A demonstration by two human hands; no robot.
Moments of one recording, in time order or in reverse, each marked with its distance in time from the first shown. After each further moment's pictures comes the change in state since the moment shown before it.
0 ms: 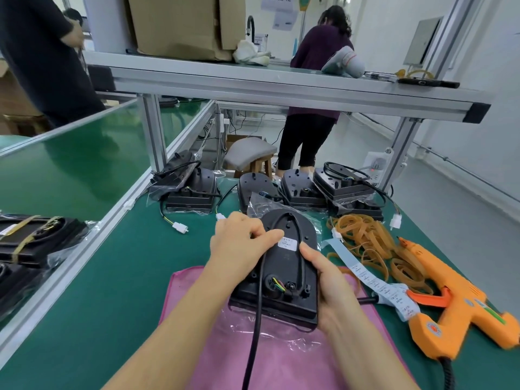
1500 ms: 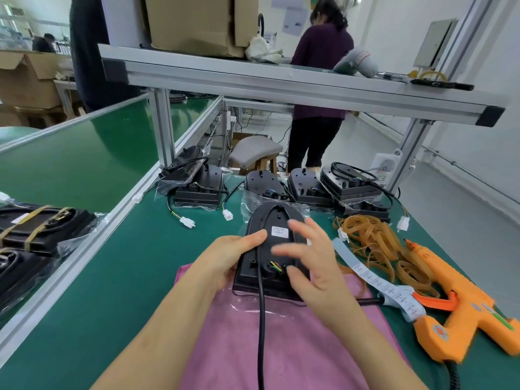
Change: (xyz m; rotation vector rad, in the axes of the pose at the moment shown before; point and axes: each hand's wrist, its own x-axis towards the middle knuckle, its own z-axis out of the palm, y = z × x) left_hand 0.003 -0.047 -0.006 -0.783 -0.347 -0.510; right_hand -0.011 0.004 0.003 -1.323 -0.121 -1.094
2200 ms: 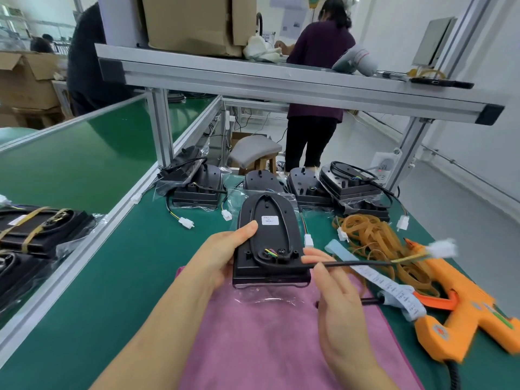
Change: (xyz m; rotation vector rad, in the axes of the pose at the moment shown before) left_hand 0.008 0.001 -0.005 -0.126 0.055 -0.006; right_hand -0.033 -0.009 0.012 0.691 0.348 0.465
